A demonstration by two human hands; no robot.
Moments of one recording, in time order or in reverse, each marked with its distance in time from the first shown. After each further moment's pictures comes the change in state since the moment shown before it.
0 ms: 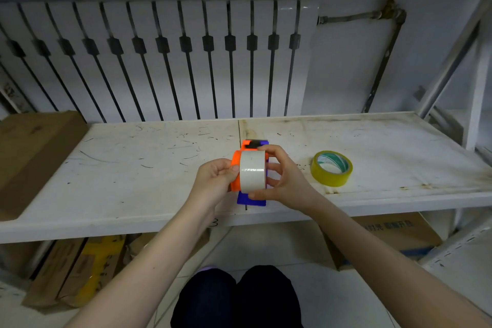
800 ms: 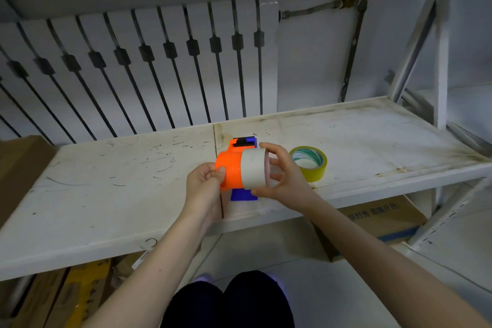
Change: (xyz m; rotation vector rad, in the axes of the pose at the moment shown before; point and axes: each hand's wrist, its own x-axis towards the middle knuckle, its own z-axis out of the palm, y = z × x) left_hand 0.017 -0.001 0.053 -0.057 0.147 -0.052; right_hand -0.015 0.037 -0.049 -0.031 0.200 -0.033
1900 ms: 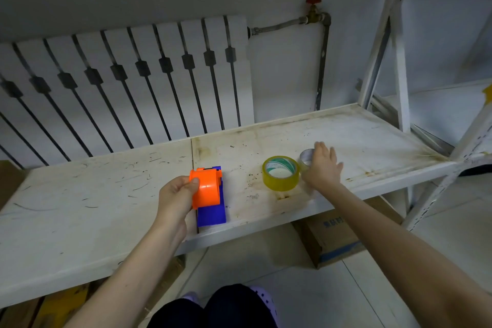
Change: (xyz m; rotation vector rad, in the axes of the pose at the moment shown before) left_hand -0.006 0.009 0.014 -0.016 0.025 -0.071; right_hand 0.019 0.074 -0.123 -0.815 0.379 0.533
